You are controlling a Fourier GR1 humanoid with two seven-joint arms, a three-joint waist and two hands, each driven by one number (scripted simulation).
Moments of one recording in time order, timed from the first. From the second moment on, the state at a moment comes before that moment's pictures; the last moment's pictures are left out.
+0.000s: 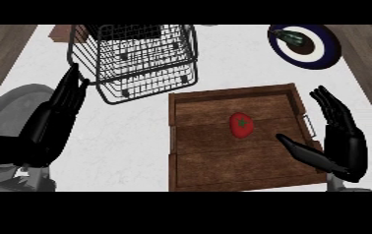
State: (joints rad) left arm -0.07 0.32 -0.10 -1.80 0.28 0.07 0.14; right arm 0.02 -0.27 0.03 -1.52 -0.20 -0.19 -0.61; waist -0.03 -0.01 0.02
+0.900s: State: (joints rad) left arm -0.06 0.31 -0.12 -1.83 0.24 0.09 0.19; right arm 0.30 -0.46 0.23 -1.81 0.48 -0.45 -0.10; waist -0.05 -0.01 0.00
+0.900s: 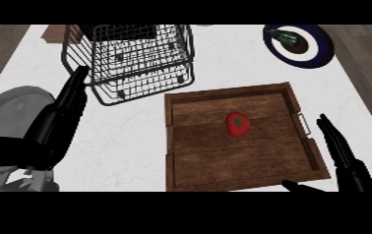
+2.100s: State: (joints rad) left arm -0.12 0.24 -0.18 -1.74 0.20 0.08 0.18; right arm 0.11 -0.11 0.58 -1.89 1.20 -0.10 0.84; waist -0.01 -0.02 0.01
